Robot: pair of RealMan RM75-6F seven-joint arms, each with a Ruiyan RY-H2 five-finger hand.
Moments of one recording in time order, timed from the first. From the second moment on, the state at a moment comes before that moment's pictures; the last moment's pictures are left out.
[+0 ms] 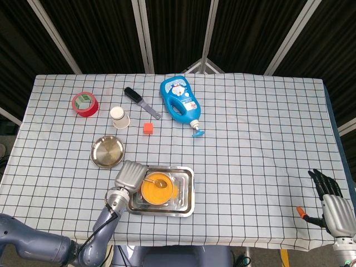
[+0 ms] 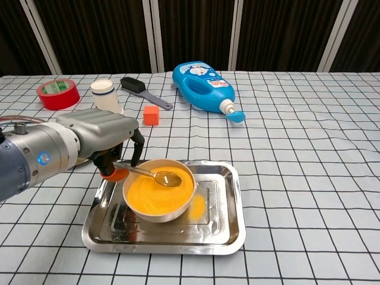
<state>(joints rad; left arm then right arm) -0.86 -1.68 -0.14 -1.87 0.61 1.32 1.10 0.02 -1.04 0.02 -1.73 -1.47 1.42 0.17</state>
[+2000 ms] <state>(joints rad) -0.93 -1.61 0.07 -1.65 1.14 1.23 1.32 0.03 -1.04 0.02 -1.74 -1.47 1.42 0.18</state>
